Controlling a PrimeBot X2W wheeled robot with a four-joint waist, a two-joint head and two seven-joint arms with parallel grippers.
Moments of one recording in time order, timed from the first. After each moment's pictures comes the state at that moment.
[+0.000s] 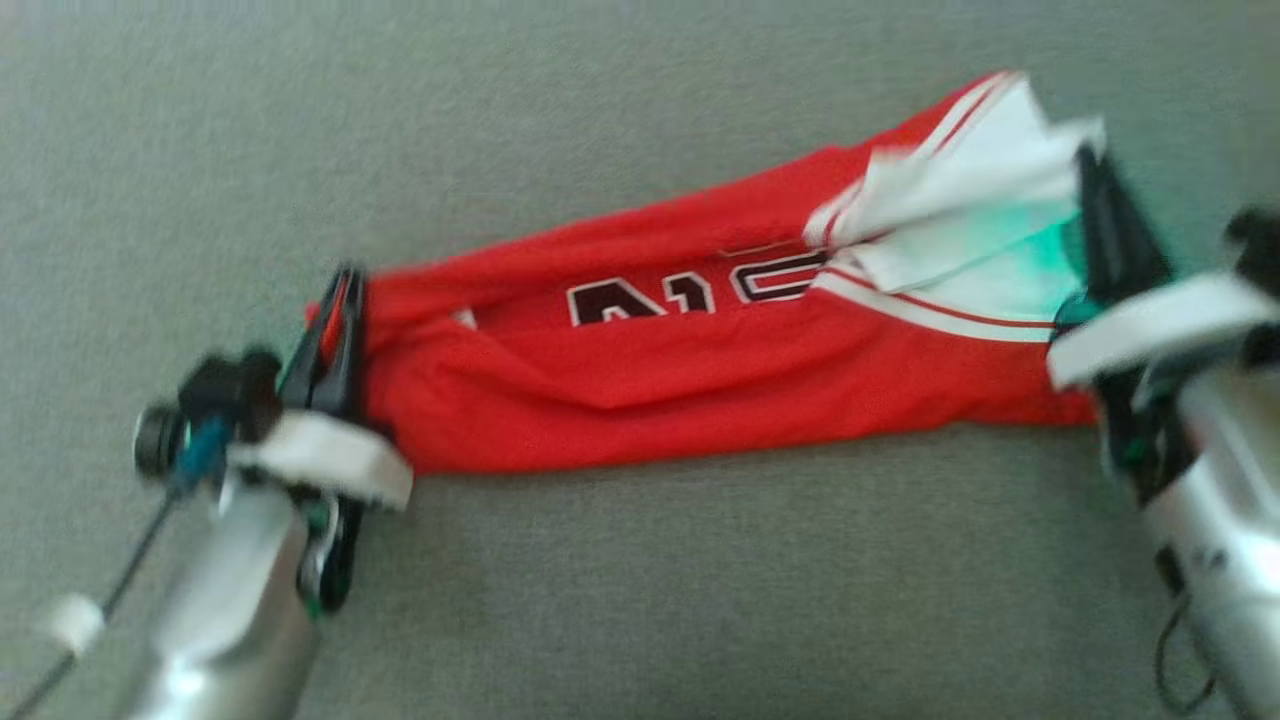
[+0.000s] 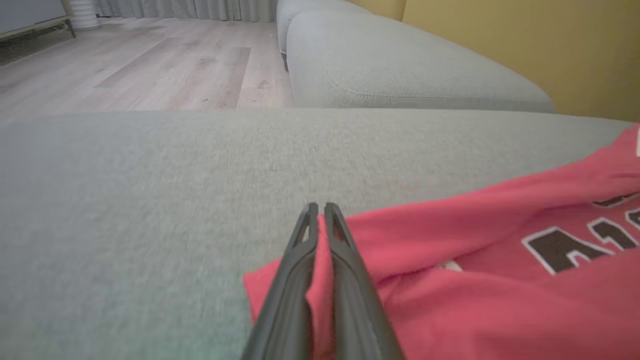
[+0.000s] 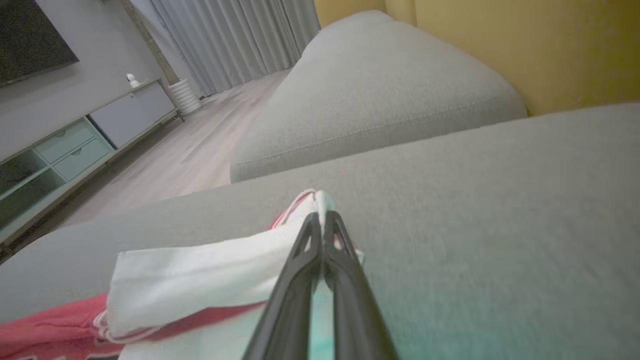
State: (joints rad) left arm -0.52 0.27 -0.47 0.58 -0.52 -0.02 -0.25; right arm -0.59 -0.36 0.38 0.61 0.72 0.12 -0.25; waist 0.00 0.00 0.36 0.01
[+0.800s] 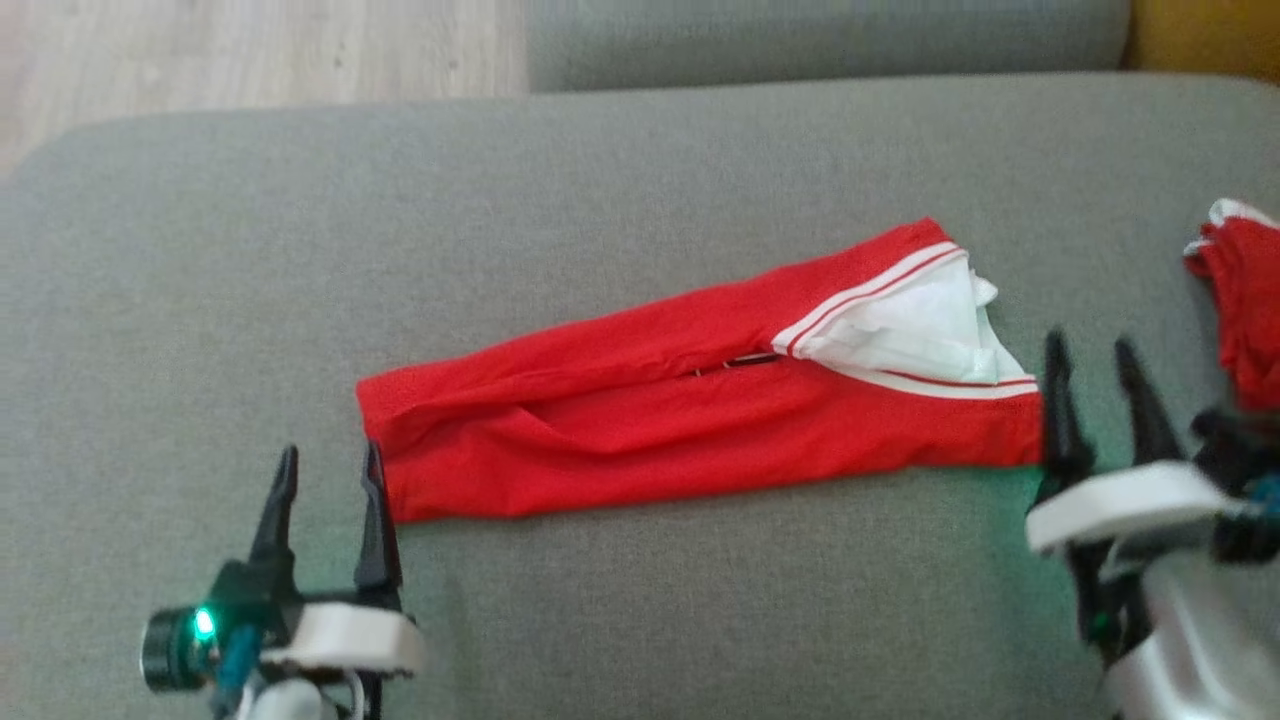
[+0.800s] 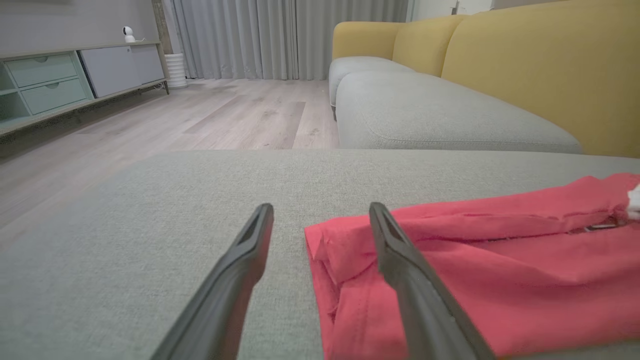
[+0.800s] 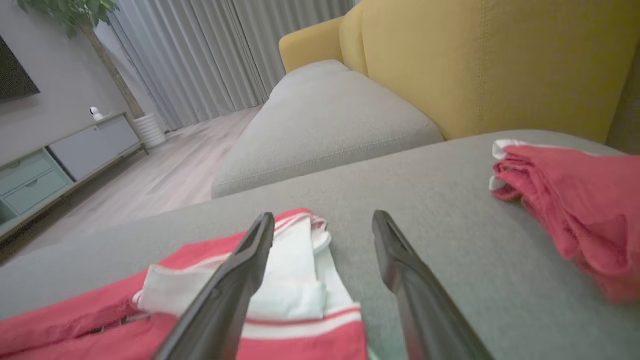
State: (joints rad) left arm -0.09 0.07 -0.09 0.35 -0.15 0.02 -0.25; right arm -0.26 -0.18 0.05 0.52 0.41 0.12 -0.25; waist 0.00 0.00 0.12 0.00
